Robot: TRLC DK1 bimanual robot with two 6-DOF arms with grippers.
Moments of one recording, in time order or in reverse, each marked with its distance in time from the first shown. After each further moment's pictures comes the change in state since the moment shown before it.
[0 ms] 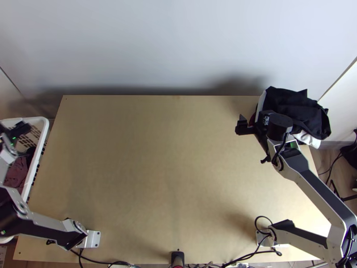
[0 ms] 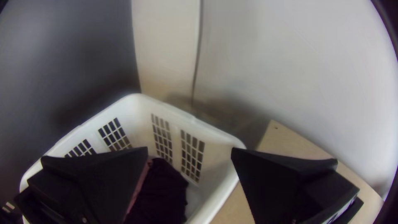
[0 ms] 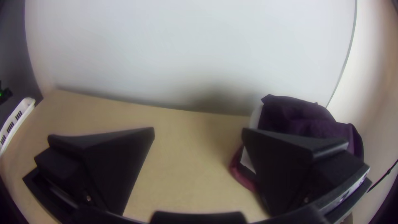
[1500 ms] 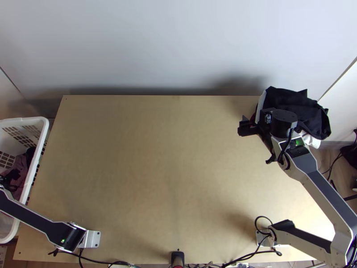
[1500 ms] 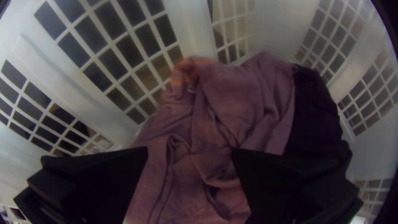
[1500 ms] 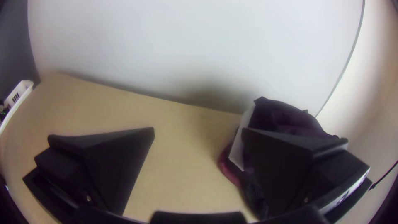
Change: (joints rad) left arm 0.408 1.050 0.715 -0.167 -0.060 0.203; right arm 0.013 -0.035 0.102 -0.210 0.032 -0.083
